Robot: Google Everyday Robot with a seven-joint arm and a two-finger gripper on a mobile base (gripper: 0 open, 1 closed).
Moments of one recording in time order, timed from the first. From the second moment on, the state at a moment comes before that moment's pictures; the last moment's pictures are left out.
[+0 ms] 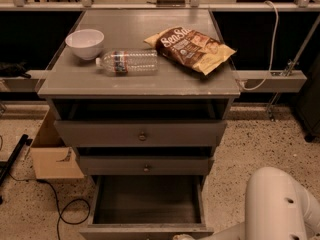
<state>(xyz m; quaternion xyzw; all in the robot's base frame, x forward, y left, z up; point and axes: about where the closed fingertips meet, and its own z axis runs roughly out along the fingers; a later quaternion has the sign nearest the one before) 0.382 -0.076 0.143 -0.64 0.72 -0.04 0.25</state>
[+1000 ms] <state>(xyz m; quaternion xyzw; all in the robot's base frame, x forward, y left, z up) 0.390 -0.065 0.143 -0.65 0.72 -0.04 0.25</state>
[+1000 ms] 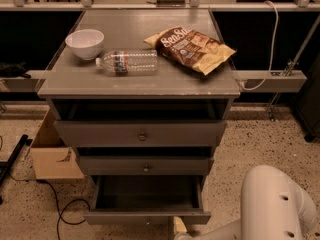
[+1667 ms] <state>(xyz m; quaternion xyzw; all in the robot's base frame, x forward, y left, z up) 0.390 -0.064 0.143 -0.65 0.72 -0.04 0.25</state>
